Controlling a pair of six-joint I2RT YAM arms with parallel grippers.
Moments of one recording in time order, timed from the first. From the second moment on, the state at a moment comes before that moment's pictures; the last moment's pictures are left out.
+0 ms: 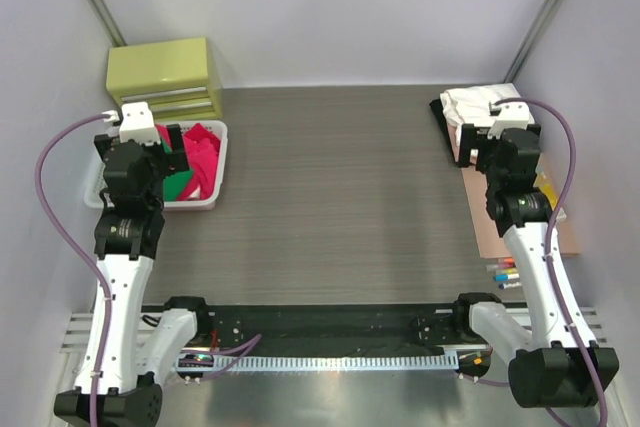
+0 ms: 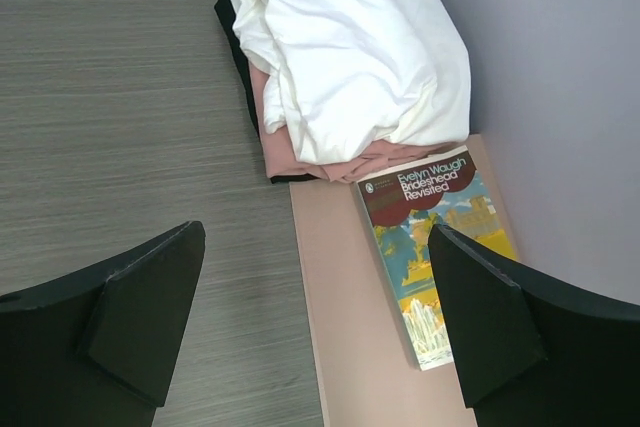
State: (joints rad) left arm -0.02 0.82 1.05 -0.41 -0.32 0.07; right arm -0.01 0.95 0.95 -0.31 0.23 -0.12
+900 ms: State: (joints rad) left arm -0.01 1.05 1.28 -0.81 -0.46 -0.29; right arm -0.01 1.06 1.04 -0.45 0.11 -0.07
